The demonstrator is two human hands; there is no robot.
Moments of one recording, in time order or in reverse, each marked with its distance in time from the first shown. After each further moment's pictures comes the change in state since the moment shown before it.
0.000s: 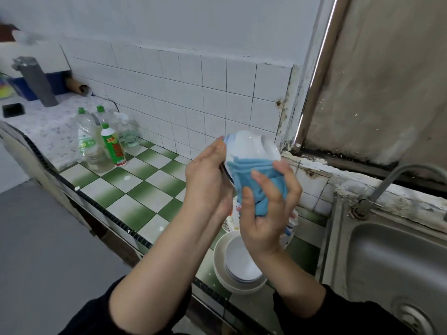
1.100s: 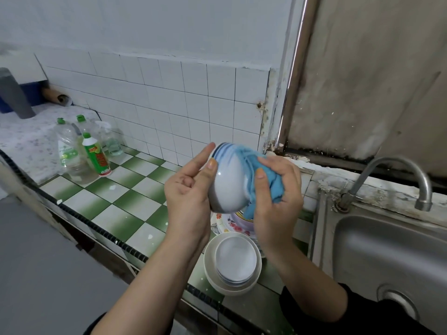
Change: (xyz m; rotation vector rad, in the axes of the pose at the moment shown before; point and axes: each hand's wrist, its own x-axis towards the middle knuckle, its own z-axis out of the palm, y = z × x) left_hand -0.027 -0.008 -0.016 0.245 -0.158 0.279; right_hand 0.036 -0.017 -0.032 0.117 0.013 0.396
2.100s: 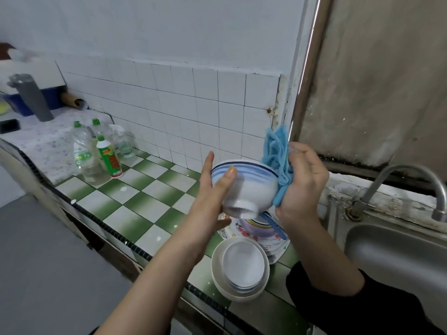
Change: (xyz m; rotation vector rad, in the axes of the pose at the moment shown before) left_hand 0.000 0.003 -0.014 0.305 -0.210 -0.361; right_hand 0.049 -0.006 0.008 0.572 0.072 0.437
